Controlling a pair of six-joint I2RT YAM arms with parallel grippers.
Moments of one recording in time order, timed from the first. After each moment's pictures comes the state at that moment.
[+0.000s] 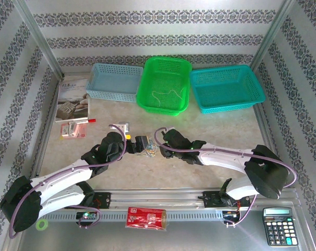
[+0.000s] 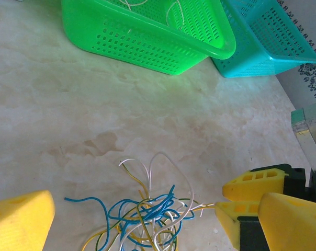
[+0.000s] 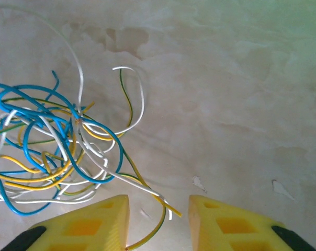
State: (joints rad) left arm -0.71 0.99 0.42 0.11 -0.07 -0.66; right arm 0.91 1.40 0.69 -0.19 0.14 0.49
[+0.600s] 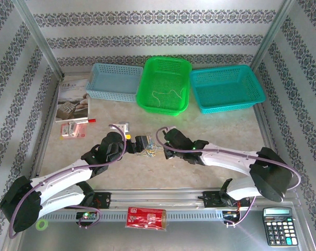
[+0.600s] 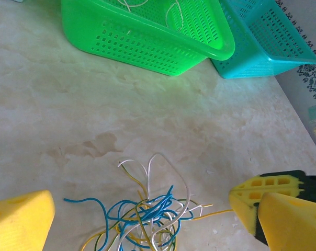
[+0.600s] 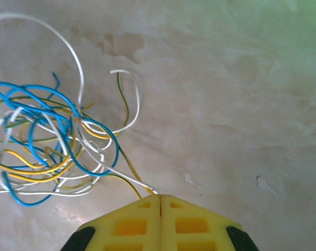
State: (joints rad) left arm -0.71 0.99 0.42 0.11 -0.07 -0.66; right arm 0.91 1.35 0.69 -0.24 0.15 0.47
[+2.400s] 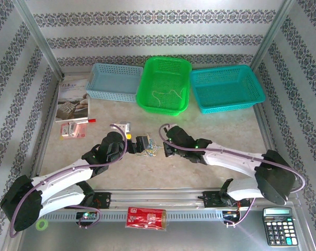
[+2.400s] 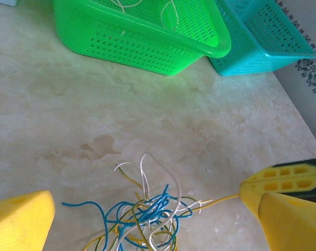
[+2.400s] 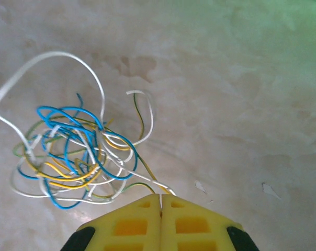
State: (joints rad) left arm -0.71 1.00 0.42 0.13 -0.05 -0.61; right arm 0.88 1.29 0.71 -0.25 0.11 0.50
